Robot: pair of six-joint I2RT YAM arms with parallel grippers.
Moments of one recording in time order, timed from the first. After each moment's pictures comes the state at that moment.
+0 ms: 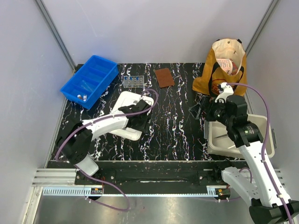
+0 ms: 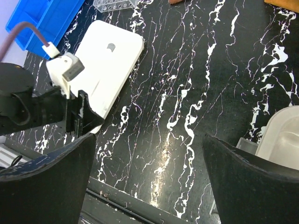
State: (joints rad) left arm -0.75 1.59 1.04 -0.57 -0.14 -0.40; right arm 0.25 0.81 0.96 -0.59 -0.23 0.40
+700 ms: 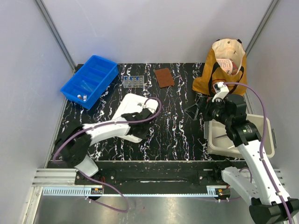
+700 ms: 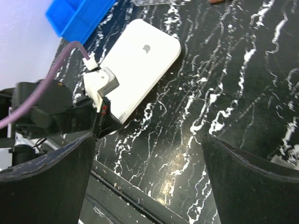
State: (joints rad) left arm -0.87 1.61 0.96 -0.53 -0.18 -0.47; right arm 0.25 0.80 0.93 -0.53 -0.37 0.40
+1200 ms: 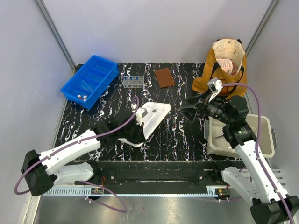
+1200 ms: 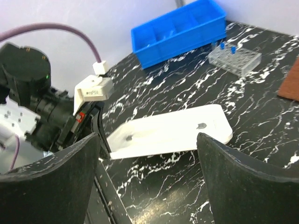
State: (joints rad) left arm -0.88 1.09 0.86 -0.58 0.12 -0.50; right arm 0.26 0.79 0.83 -0.04 -0.71 0.36
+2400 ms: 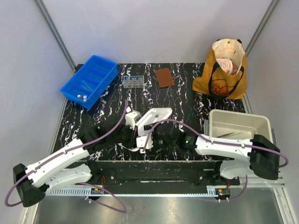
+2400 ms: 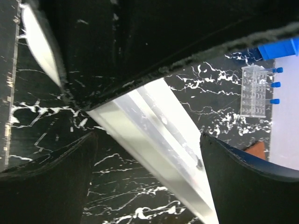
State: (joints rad) left arm -0.88 0.87 0.77 -0.61 0.24 -0.49; right arm 1.17 1.29 0.76 0.01 -0.01 -0.75
